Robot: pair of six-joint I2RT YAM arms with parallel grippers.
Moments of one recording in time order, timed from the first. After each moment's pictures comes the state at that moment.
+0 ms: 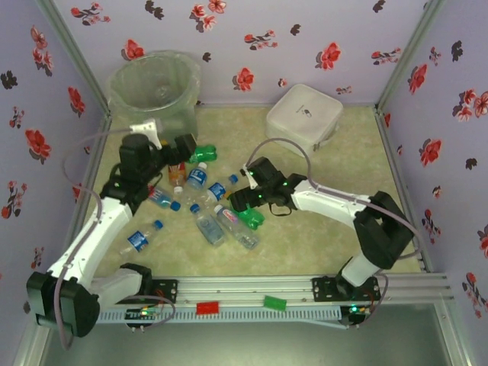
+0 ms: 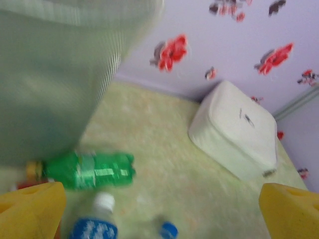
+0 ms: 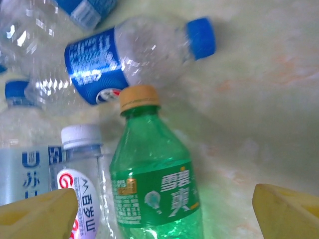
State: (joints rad) left arm -0.32 1.06 0.86 -0.12 0.10 -0.53; right arm 0.82 1.61 1.04 -0.39 -0.11 0.32
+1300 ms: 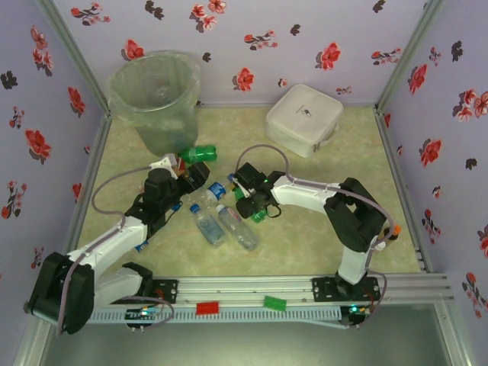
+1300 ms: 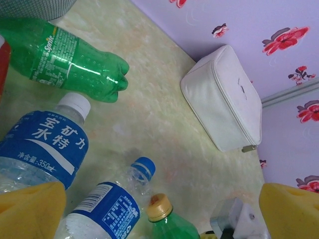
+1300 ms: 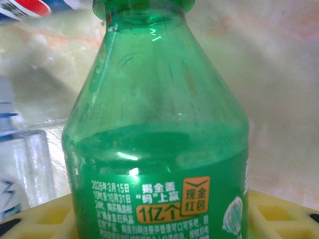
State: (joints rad) left arm -0.46 1.10 0.49 0.25 0.06 -0.90; right arm 0.86 1.79 1.15 -0.56 0.03 0.20
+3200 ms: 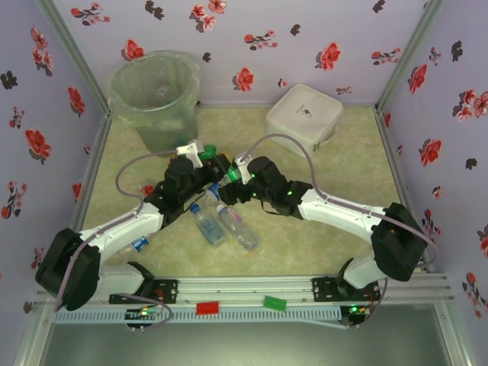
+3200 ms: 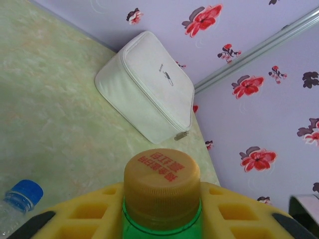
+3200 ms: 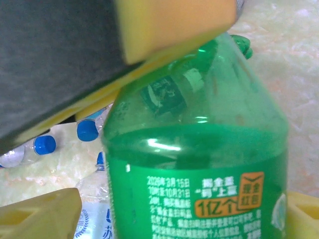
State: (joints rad) left arm -0.66 1.26 0.68 0.38 0.03 -0.88; right arm 0.90 1.47 0.98 -0.07 -0.05 0.27
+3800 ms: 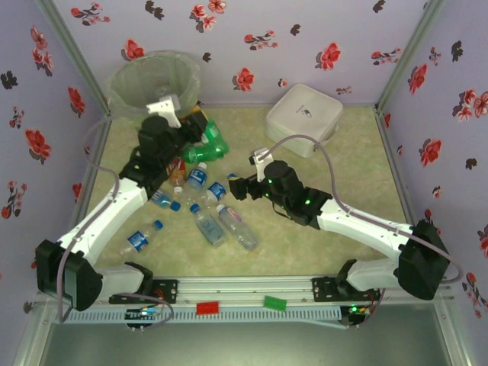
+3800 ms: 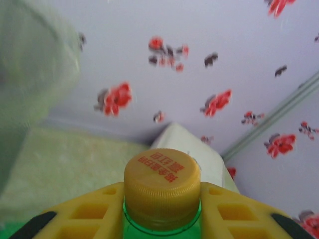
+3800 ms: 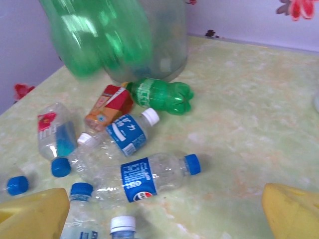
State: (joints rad) left arm -0.44 1.27 1.15 0.02 -0.02 -0.56; right arm 0.90 1.28 0.88 -0.04 0.18 0.28
